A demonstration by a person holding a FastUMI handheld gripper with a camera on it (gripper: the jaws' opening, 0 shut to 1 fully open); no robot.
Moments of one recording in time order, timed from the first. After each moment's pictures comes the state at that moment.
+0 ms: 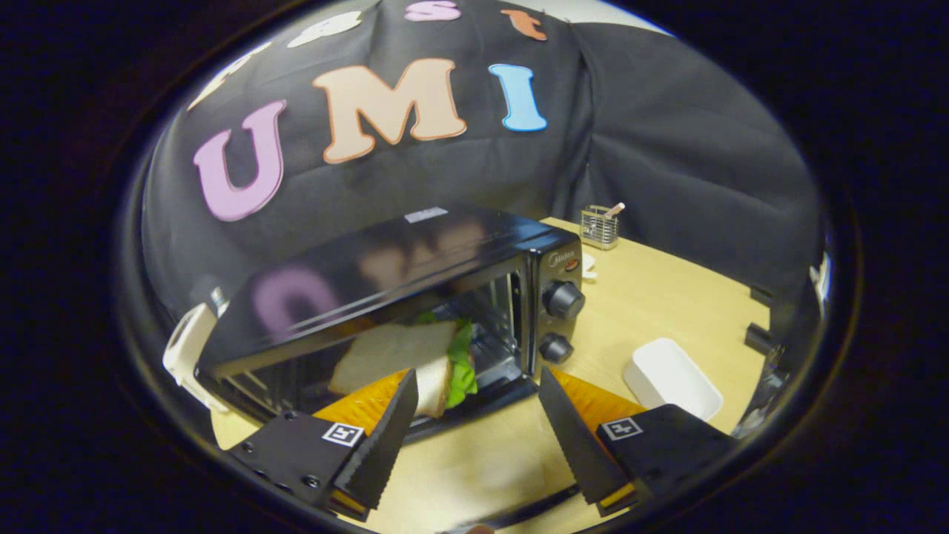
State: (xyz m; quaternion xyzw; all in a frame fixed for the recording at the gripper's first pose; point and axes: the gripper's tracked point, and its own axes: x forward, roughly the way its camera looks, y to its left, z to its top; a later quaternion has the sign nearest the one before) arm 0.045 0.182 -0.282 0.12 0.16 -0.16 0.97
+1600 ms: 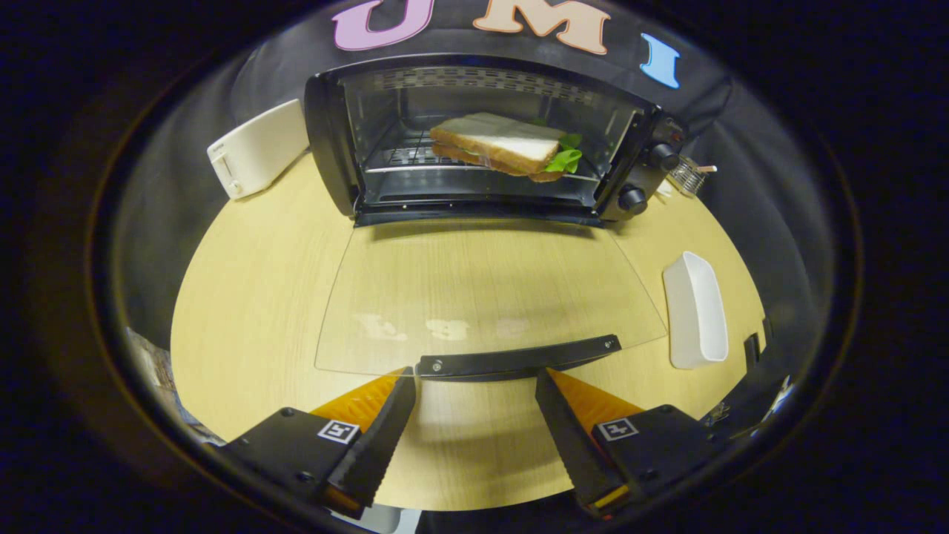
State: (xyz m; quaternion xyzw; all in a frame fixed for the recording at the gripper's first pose) arm -0.070 0.252 -0.402 -0.04 0.38 -0.01 0.92
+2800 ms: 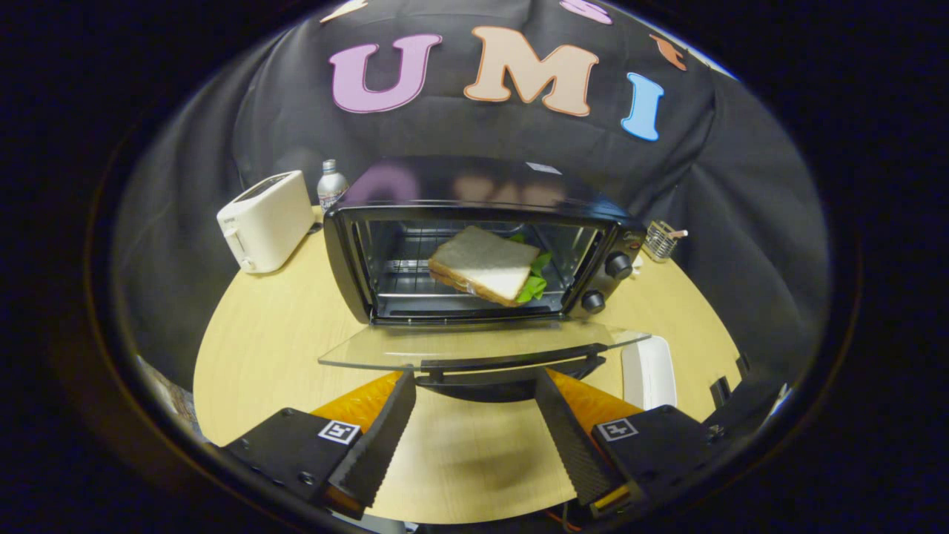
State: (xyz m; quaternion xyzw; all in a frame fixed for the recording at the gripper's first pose) arm -0.044 0.252 -0.283 -0.04 0.25 -0.03 0.97
